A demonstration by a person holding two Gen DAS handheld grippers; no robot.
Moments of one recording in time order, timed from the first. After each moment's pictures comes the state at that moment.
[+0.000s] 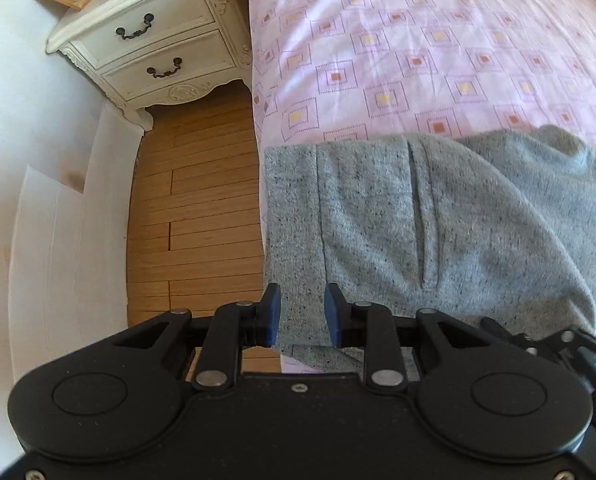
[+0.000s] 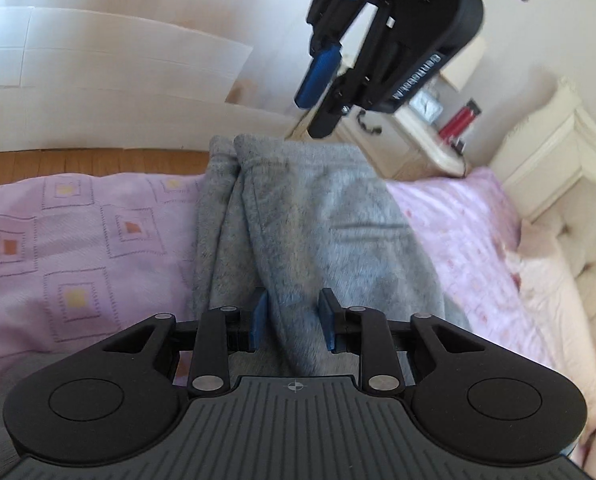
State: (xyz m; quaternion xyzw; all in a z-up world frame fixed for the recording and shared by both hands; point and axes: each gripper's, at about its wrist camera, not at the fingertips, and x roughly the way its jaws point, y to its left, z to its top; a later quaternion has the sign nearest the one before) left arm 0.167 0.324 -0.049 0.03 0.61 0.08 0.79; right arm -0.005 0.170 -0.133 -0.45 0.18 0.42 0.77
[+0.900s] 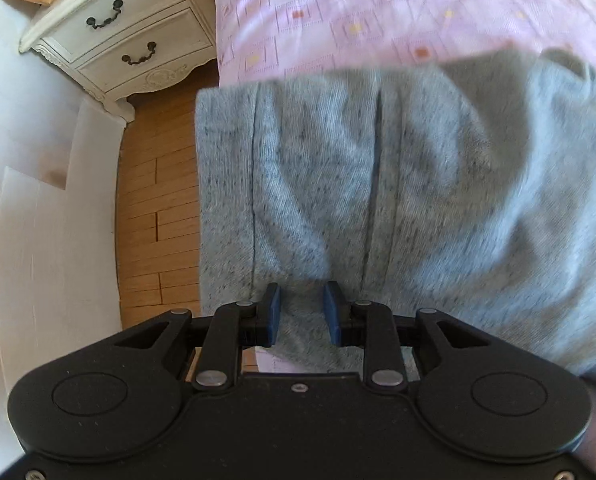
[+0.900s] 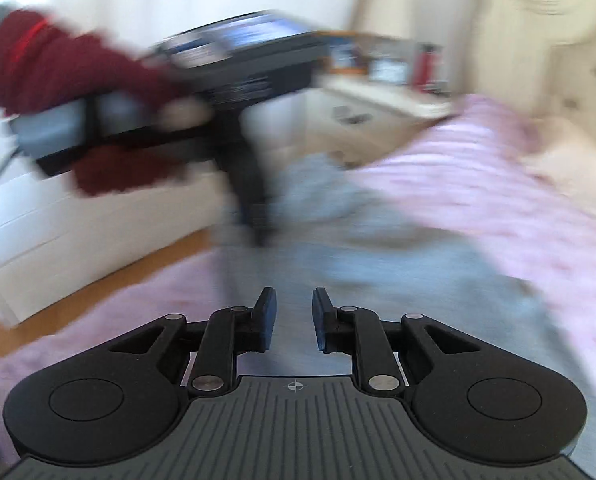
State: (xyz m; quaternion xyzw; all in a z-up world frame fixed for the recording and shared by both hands) left arm 0.162 0.310 -0.116 0.07 0.62 0.05 0.78; right arm 0.012 0.101 -0.068 -0.21 0.29 0.42 0.83
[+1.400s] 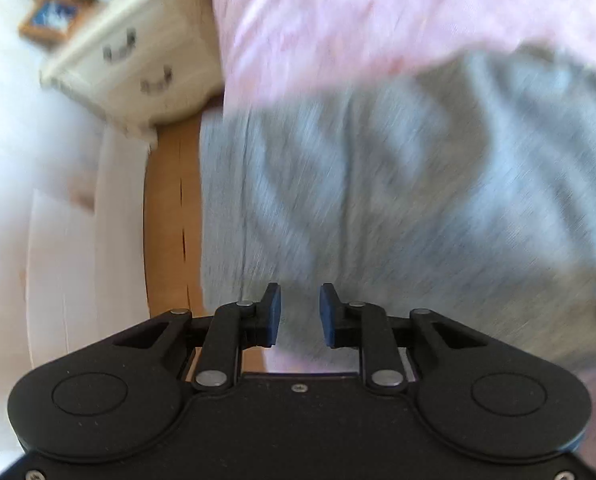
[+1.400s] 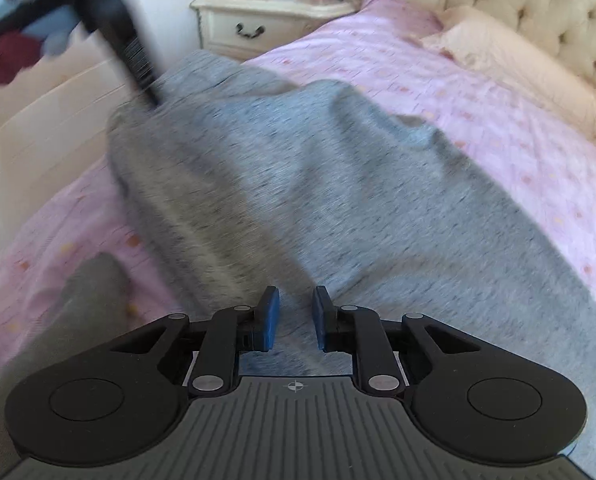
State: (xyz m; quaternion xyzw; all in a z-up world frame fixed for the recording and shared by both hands) left arm 0.149 0.273 -0.087 0.12 0.58 0.07 0.80; right arm 0.007 0.049 -0.102 -0.20 0.42 0.31 0.83
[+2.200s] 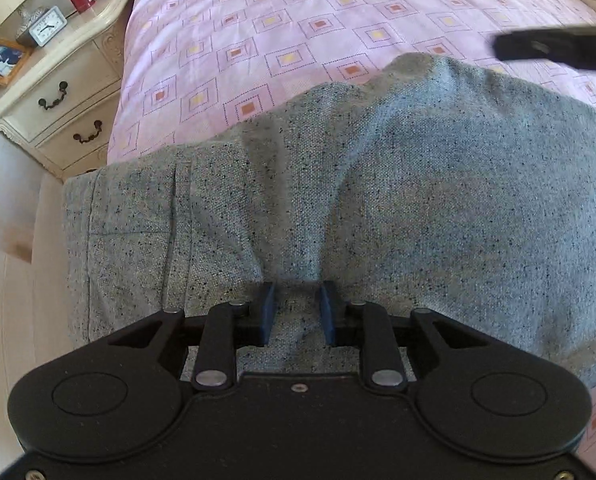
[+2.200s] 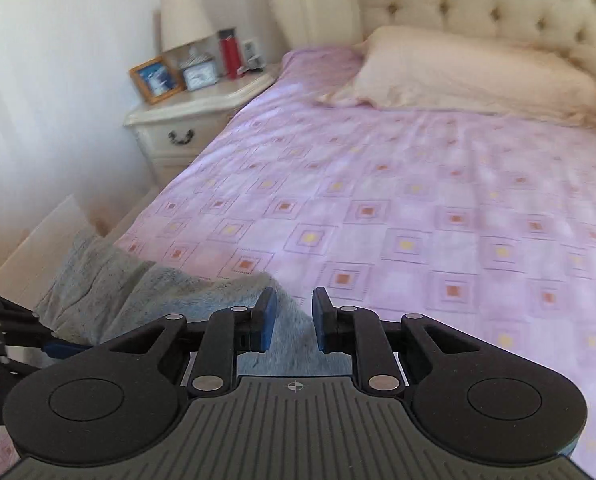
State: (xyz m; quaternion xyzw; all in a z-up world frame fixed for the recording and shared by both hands) left arm 0.144 0.217 -0.122 0.10 0.55 -0.02 0.83; right arm 0.185 -0.002 -0.068 -0.03 0.38 0.31 0.87
